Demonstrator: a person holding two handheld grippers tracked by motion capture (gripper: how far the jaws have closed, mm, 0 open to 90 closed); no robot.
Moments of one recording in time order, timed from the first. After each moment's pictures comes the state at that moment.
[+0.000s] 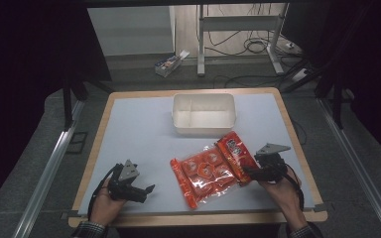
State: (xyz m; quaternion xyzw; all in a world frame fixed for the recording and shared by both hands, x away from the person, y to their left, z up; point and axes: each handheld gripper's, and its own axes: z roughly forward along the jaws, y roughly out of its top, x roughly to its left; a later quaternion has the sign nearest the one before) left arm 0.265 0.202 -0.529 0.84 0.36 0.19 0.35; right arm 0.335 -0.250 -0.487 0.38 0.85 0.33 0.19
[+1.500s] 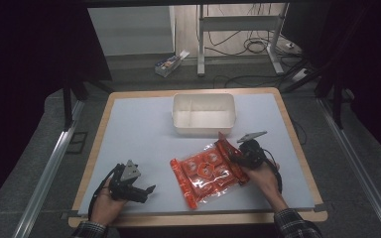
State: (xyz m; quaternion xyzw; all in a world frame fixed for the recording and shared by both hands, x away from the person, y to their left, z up) left arm 0.266 0.199 -0.530 0.85 0.35 0.19 0.34; right arm 0.387 -0.207 -0.505 0.37 0.87 0.33 0.08
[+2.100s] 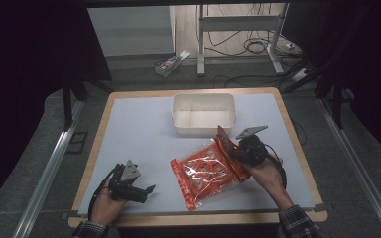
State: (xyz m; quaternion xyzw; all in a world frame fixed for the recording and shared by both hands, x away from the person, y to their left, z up) left arm 0.265 0.199 -0.530 0.85 0.35 0.20 0.34; right arm 0.374 -0.197 -0.461 0.32 0.88 0.34 0.10
